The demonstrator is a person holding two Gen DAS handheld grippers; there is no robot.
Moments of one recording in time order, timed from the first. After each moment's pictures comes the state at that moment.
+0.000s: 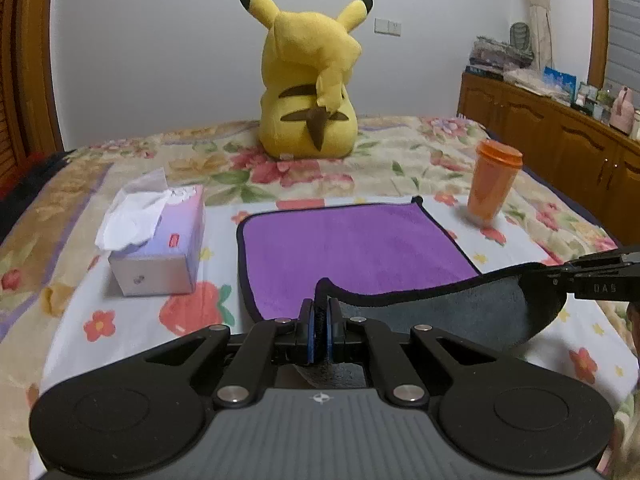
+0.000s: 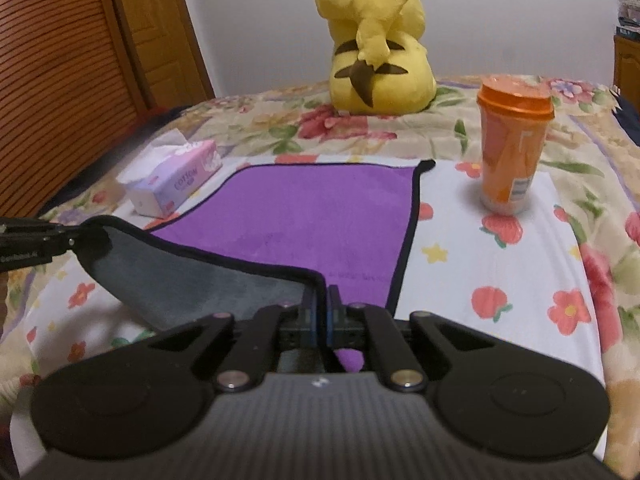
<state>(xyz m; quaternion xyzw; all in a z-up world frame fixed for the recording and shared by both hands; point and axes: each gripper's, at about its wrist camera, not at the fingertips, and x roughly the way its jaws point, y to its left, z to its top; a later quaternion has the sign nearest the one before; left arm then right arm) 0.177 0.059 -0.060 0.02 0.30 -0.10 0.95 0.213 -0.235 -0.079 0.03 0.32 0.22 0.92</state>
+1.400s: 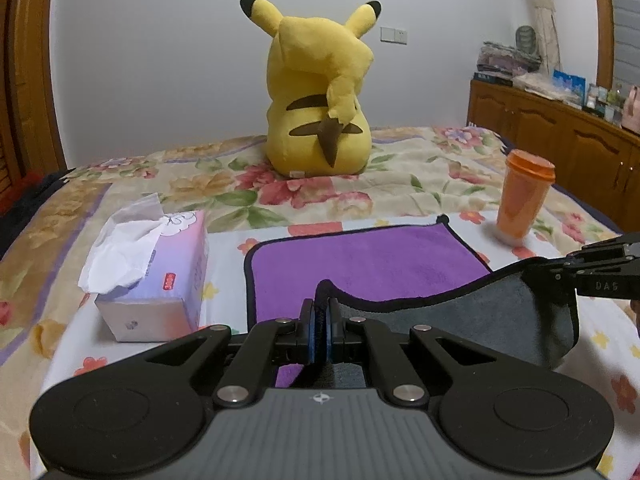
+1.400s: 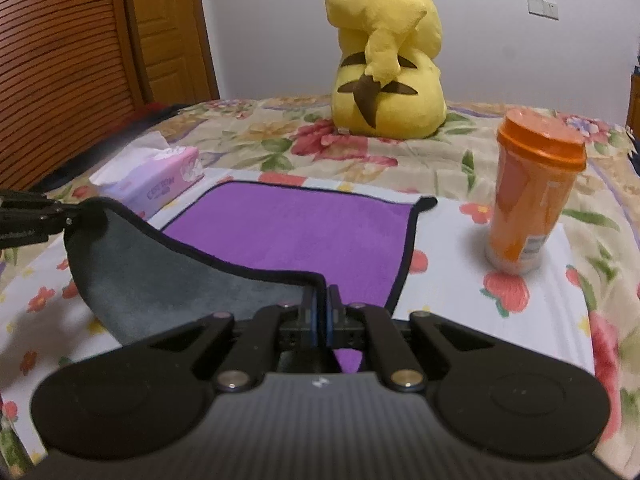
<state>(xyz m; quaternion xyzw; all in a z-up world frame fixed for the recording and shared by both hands) 0.230 0.064 -0.072 0.03 0.28 -0.09 0.96 0.268 -0.229 -0.086 -0.01 0.29 0.23 0.93</state>
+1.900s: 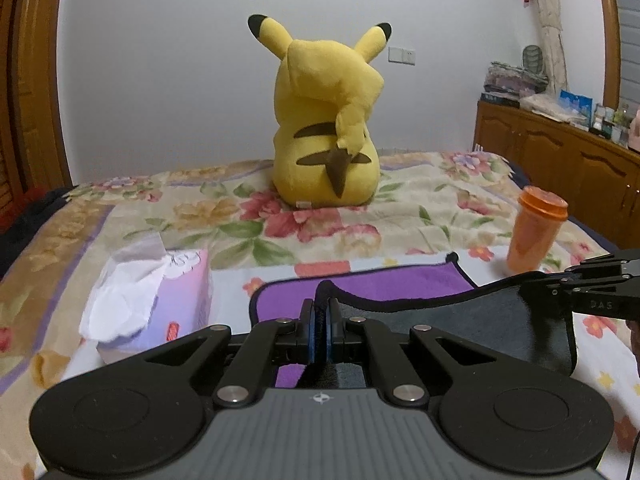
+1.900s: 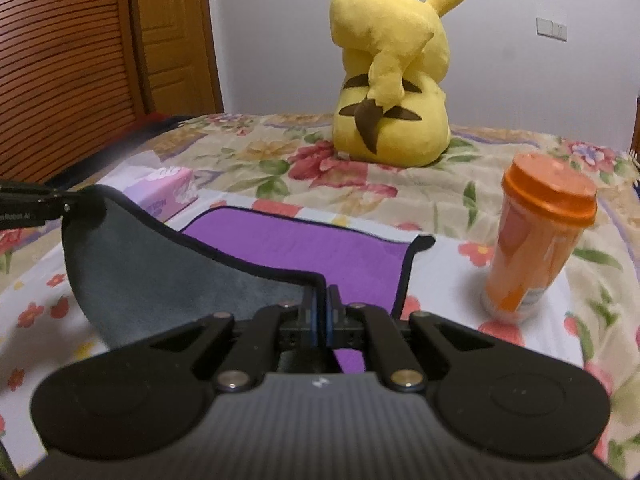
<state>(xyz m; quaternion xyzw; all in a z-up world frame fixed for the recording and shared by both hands) 0.256 0.064 -0.052 0.02 0.25 -0.08 0.96 0.294 -0.228 -0.074 -0.03 0.26 0.23 0.94</state>
